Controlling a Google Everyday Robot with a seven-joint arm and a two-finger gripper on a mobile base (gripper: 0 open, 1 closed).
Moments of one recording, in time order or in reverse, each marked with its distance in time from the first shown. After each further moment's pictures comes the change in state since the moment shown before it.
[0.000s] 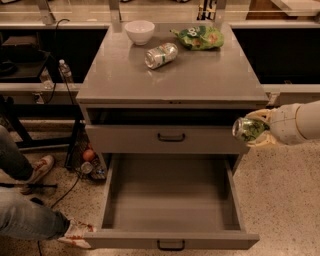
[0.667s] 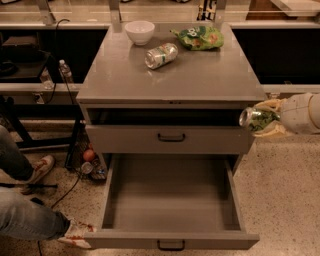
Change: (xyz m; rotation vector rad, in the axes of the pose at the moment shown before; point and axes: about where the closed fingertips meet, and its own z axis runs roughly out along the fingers) arm 0.011 -0.027 -0.013 0.017 -0.054 0.048
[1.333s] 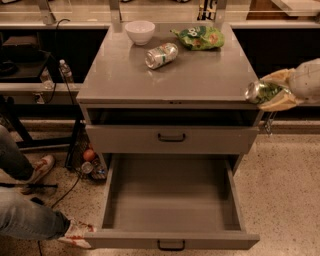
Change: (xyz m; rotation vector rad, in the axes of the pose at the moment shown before) arm 0.004 -0.070 -0.023 -0.038 -0.080 0.041
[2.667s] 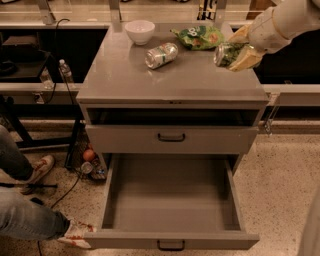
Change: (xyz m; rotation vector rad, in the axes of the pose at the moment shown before) arm -0.102 -0.096 0.042 -0.036 0.083 -0.172
